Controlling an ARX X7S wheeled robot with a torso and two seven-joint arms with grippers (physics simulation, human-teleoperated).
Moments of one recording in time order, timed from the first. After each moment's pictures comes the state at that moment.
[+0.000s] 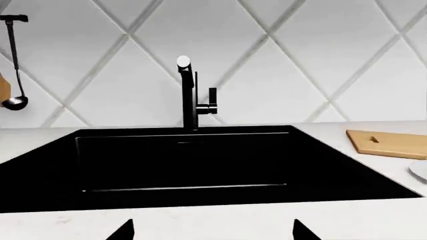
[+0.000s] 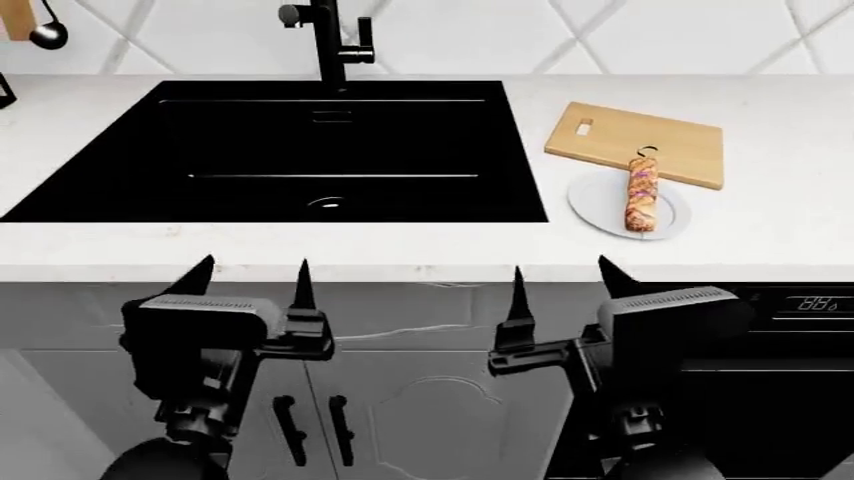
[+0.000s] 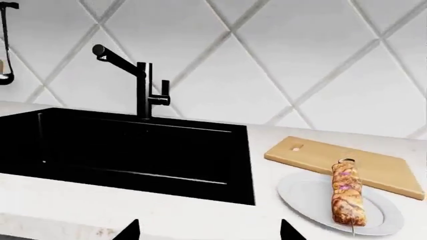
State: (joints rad) left arm -0.17 -0.19 0.04 0.54 -0.22 -0.52 -0.10; right arm 0.18 0.18 -0.13 -0.58 0.16 0.59 0.09
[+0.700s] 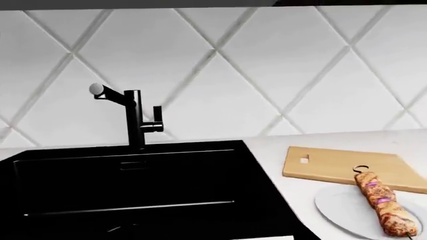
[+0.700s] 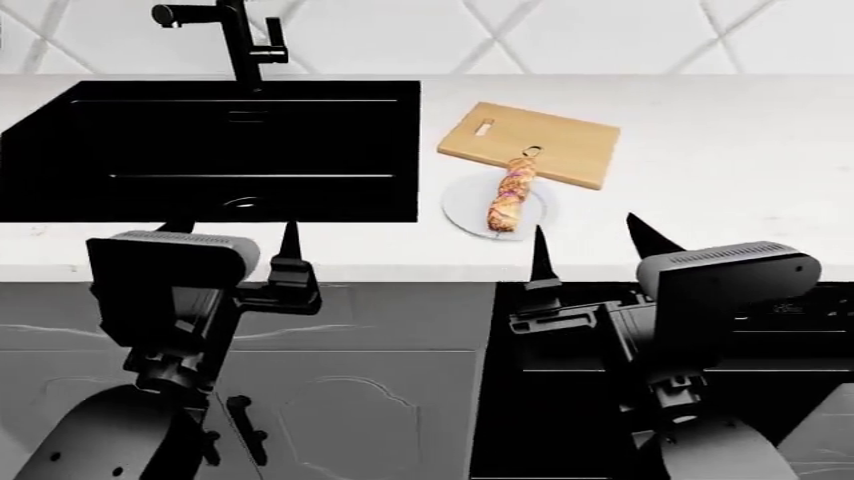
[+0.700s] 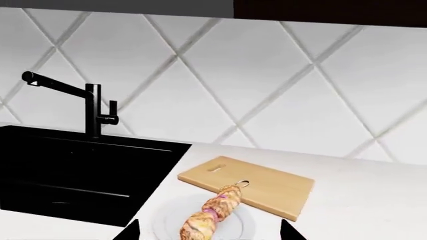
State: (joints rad) left arm -0.36 -0.24 0.00 0.66 -0.33 -0.83 -0.13; right arm 0.30 0.22 -0.07 -0.75 0.25 0.83 0.11
